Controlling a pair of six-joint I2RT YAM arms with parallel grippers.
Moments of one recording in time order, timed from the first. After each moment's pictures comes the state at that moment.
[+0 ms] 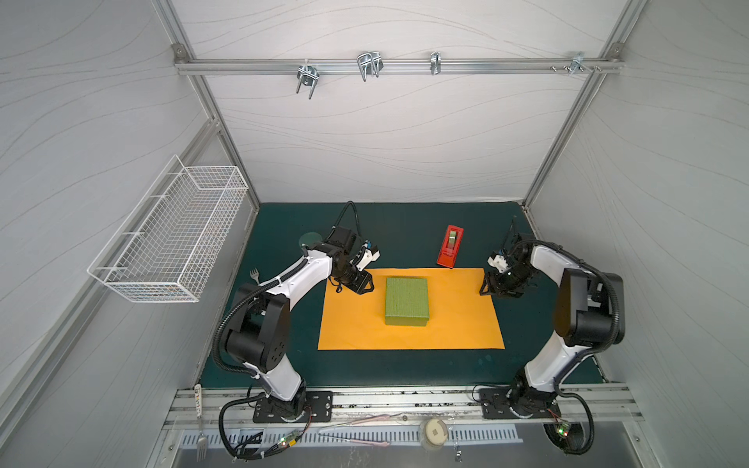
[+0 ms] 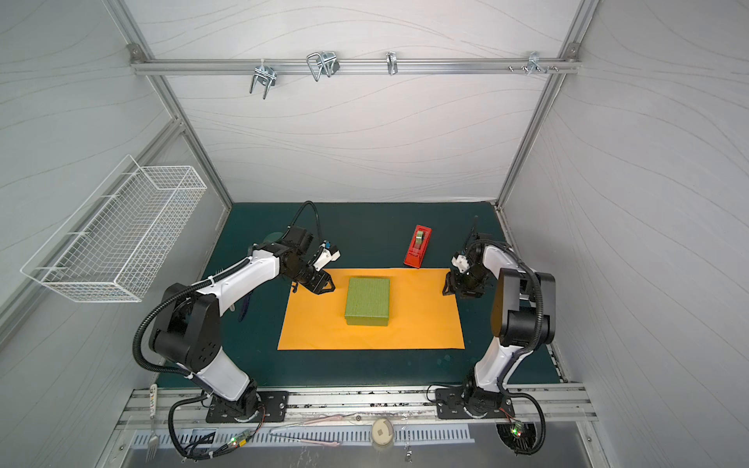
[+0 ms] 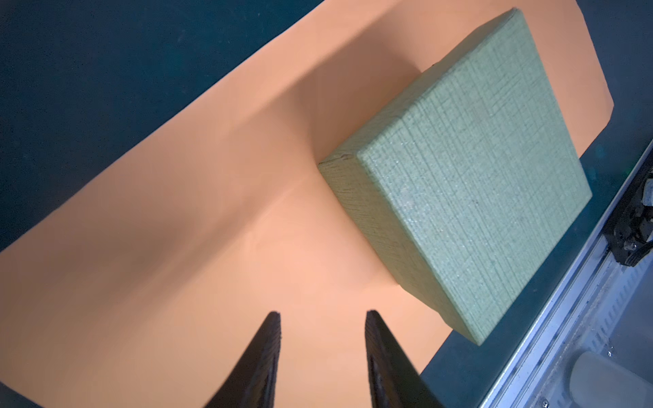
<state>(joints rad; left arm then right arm) -0.34 1.65 1.16 -0.78 0.43 0.25 -0.08 1.75 1.13 -0.95 -0.35 -0.16</state>
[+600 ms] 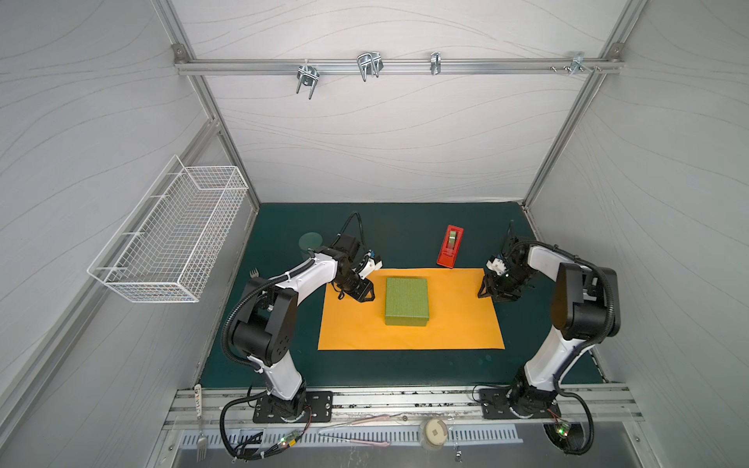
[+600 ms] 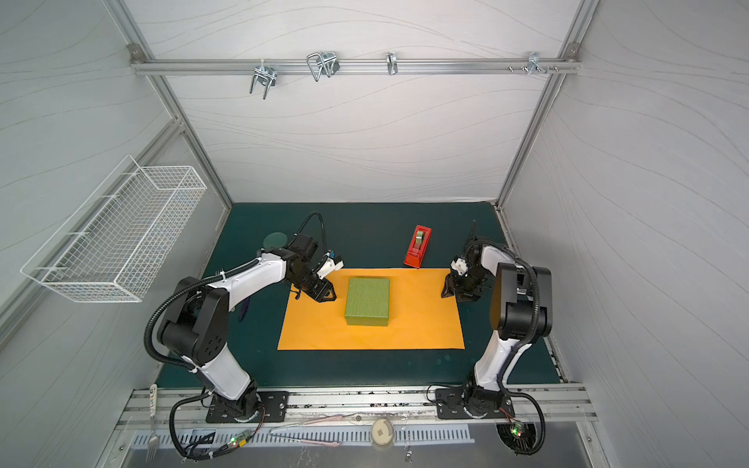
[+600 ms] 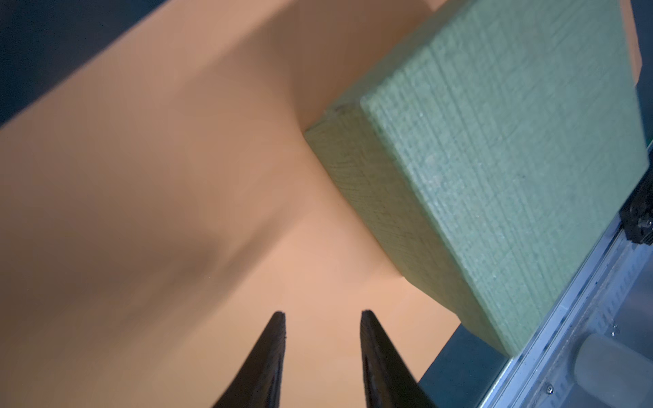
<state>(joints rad) -0.38 1.71 1.10 -0.77 0.44 0.26 -0.08 1.81 1.13 -0.94 -0.38 -0.13</state>
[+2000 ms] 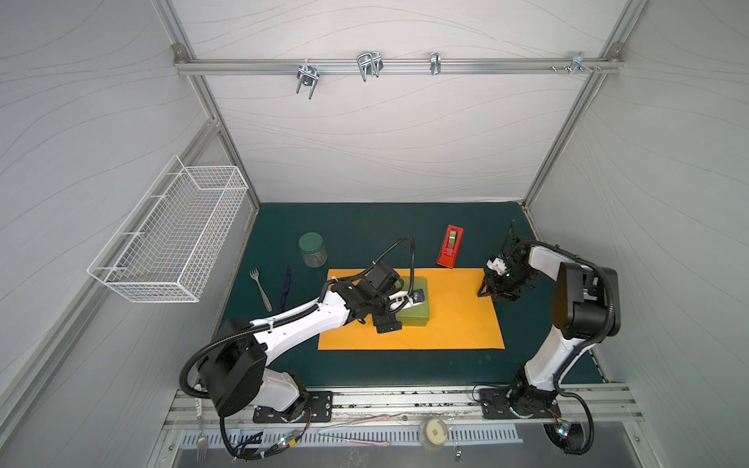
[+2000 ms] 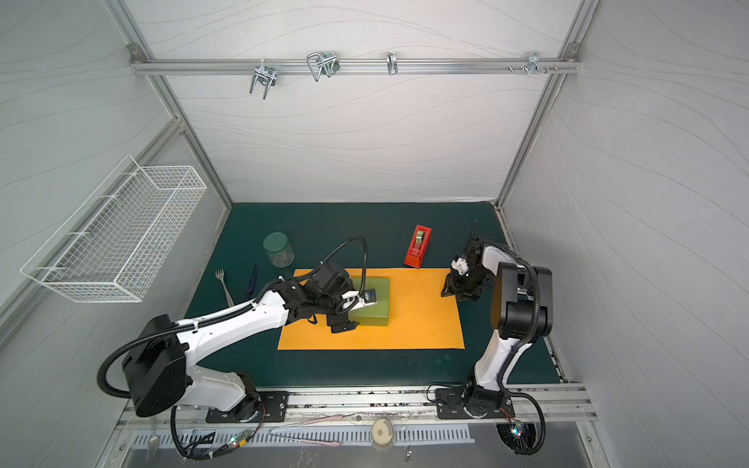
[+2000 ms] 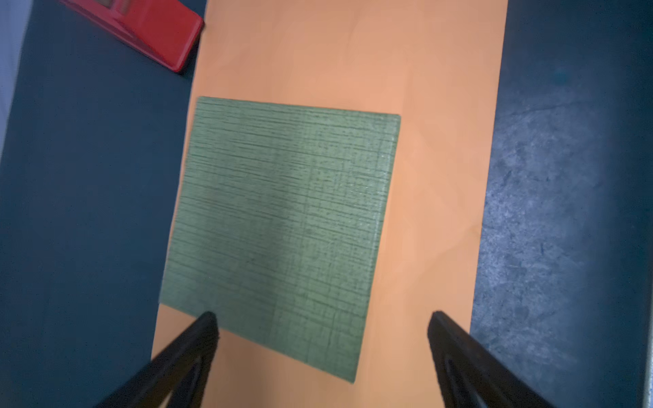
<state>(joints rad) -0.83 1.44 0.94 -0.51 0.07 0.66 -0.10 1.81 1.13 -0.93 -0.42 -0.14</state>
